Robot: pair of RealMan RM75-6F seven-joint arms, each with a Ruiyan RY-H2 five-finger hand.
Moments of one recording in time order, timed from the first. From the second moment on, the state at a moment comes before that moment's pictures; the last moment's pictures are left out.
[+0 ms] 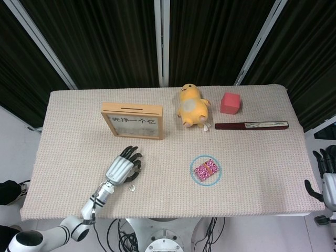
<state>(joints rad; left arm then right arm) -0.56 -1.95 0.00 -0.84 1.62 1.27 -0.08 0.03 -1.07 0.09 -1.56 -1.38 1.43 0.01</state>
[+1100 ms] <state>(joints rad) -0.52 -1.66 -0.08 -1.38 1.54 1.32 0.02 0.03 -1.06 0.10 -1.56 -1.37 1.44 0.04</state>
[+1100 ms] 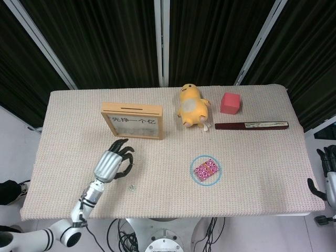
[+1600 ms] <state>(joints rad) -0.60 -1.27 -0.40 -1.84 1.26 1.28 0.26 0.02 -1.05 0.10 -1.60 -1.40 1.47 0.02</state>
